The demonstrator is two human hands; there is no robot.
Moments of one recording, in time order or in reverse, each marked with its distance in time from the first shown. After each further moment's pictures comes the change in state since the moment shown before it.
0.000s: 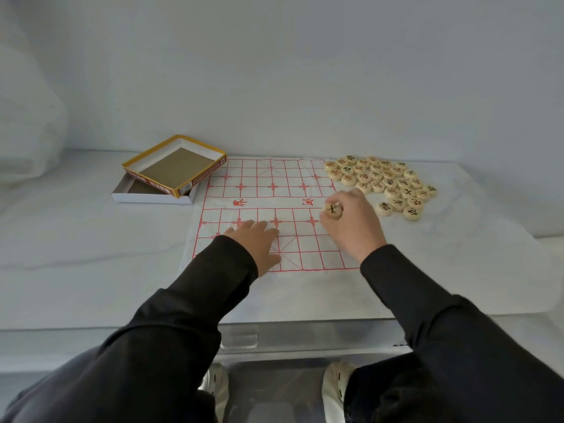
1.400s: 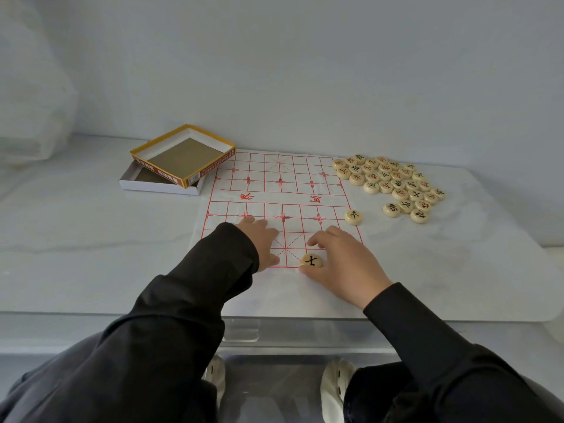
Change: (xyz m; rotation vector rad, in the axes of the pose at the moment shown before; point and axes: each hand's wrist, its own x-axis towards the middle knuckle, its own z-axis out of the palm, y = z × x) left_hand 0.000 -0.008 0.001 0.034 -0.075 -0.025; right_hand -0.053 -0.021 0.006 -0.234 -0.335 -0.162
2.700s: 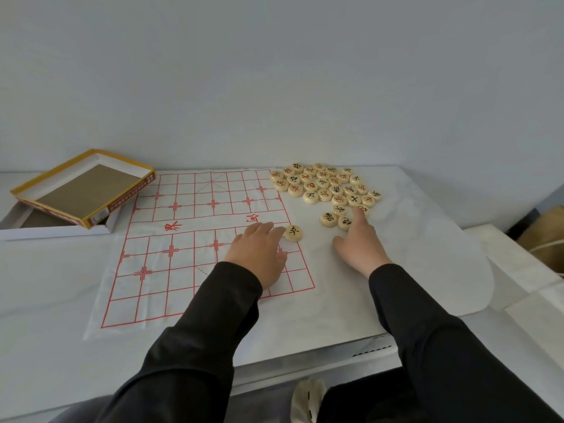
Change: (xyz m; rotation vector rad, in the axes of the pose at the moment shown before) left_hand 0.056 0.087 -0.015 -0.279 0.270 0.150; right_hand 0.037 0.139 -0.026 0.284 0.166 0.580
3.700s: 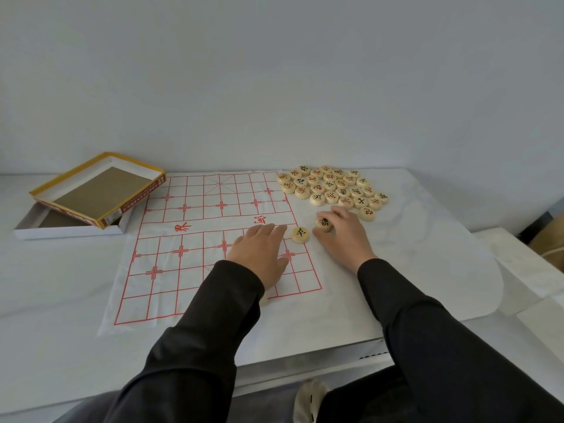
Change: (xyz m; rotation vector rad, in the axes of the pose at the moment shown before) left_hand -0.006 -0.006 -0.004 -0.006 -0.018 -0.019; right_hand 0.029 0.002 0.029 -0.142 0.090 -0.367
